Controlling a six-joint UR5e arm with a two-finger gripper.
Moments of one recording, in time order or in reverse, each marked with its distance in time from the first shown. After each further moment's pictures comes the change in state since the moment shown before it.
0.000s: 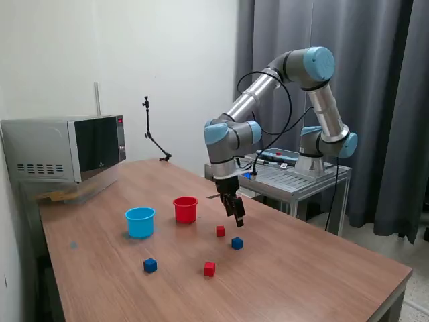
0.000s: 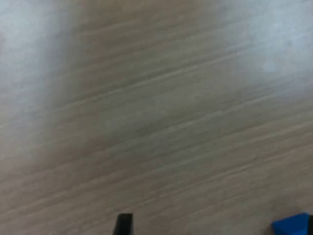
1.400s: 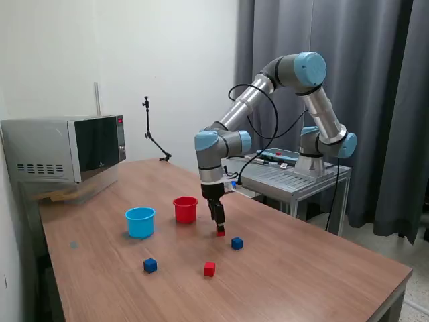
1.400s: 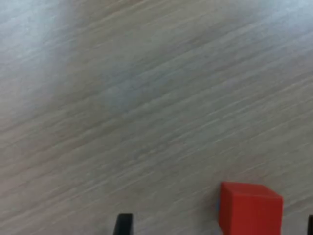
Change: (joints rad) arm -0.050 0.061 -0.023 -0.104 -0.069 0.059
